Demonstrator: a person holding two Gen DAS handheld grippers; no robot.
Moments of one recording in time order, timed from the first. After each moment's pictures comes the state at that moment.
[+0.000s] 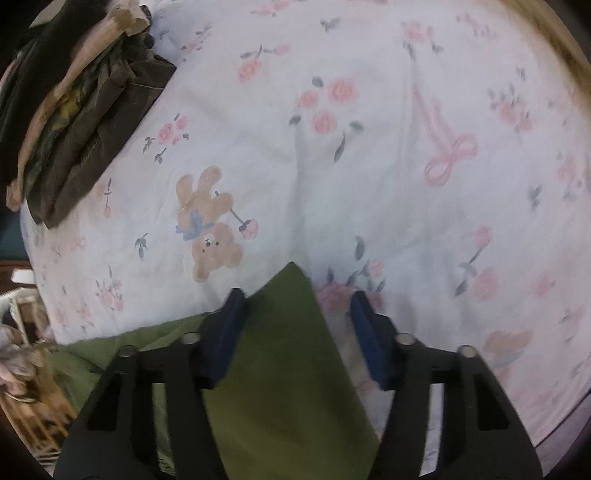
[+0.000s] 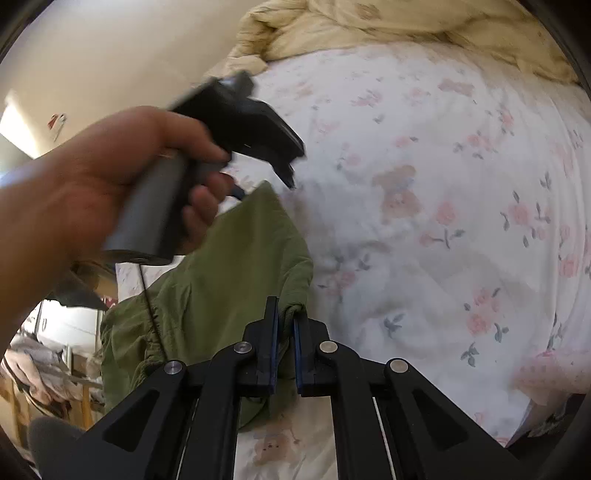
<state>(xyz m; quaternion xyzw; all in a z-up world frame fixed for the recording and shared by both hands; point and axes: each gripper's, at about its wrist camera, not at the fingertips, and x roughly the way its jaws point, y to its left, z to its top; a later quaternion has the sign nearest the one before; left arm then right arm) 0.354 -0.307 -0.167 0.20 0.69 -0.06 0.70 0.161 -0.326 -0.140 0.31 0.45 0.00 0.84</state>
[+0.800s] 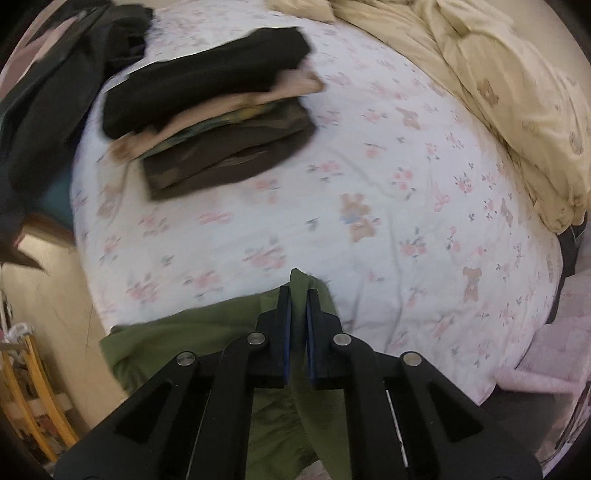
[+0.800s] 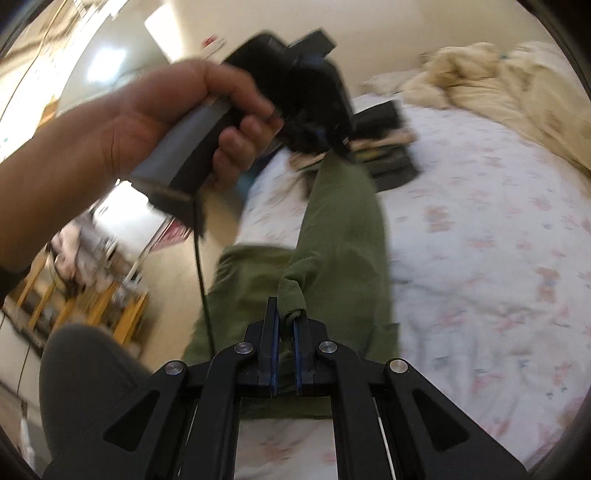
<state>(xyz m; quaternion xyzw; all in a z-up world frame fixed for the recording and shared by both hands) 0.327 -0.064 0.014 0.06 0.61 -0.14 0.77 0.140 -0.134 -0.039 0.14 0.40 0.24 0.87</state>
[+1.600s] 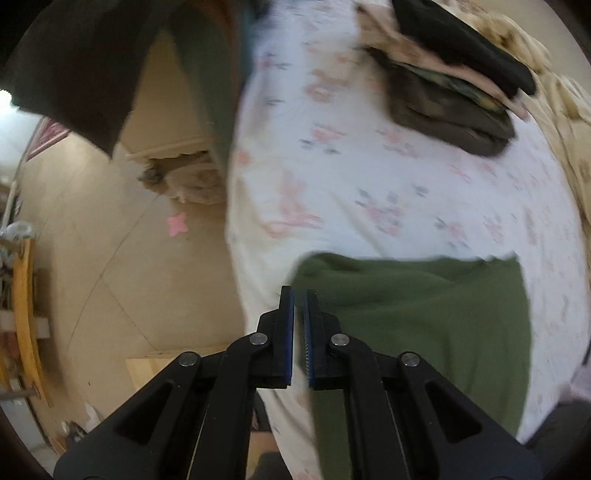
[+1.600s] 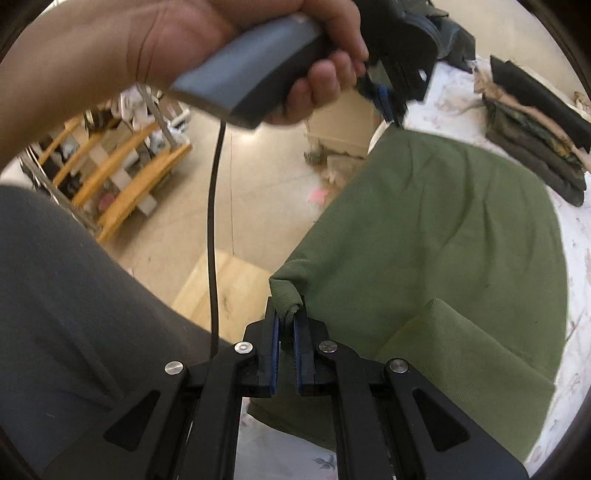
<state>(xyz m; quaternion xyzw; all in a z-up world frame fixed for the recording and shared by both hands) 0.305 0.221 -0.103 -0.04 0.61 0.01 0.79 0.138 0.127 -0.131 -0.09 0.50 0.39 0.77</state>
